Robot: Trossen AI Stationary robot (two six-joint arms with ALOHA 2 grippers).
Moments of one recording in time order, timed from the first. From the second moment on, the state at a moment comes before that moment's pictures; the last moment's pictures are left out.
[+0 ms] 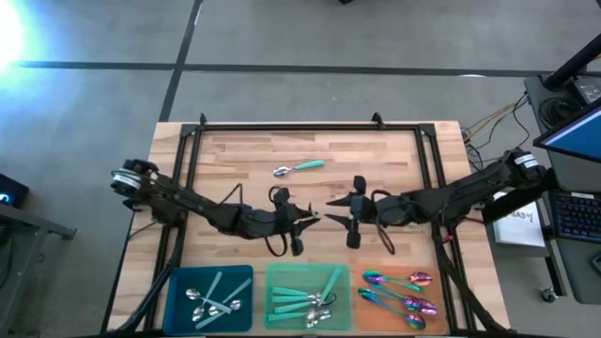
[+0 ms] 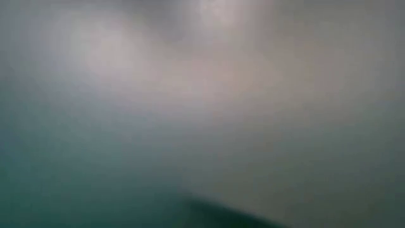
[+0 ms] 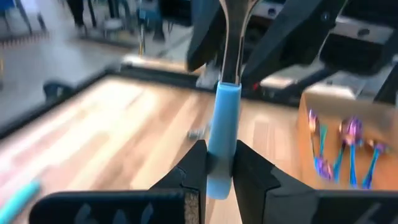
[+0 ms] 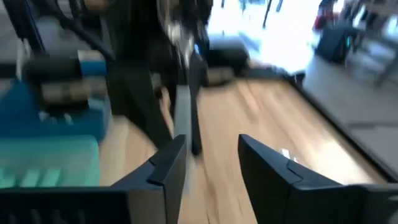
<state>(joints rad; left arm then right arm) -0.28 1.65 0.90 0.50 -0.53 -0.20 0.29 1.27 0.78 0.21 0.43 0.05</state>
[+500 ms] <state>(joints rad) -0.43 1.35 0.90 -0.21 -0.21 -0.85 0.27 1.25 0.78 -0.23 0.45 0.41</state>
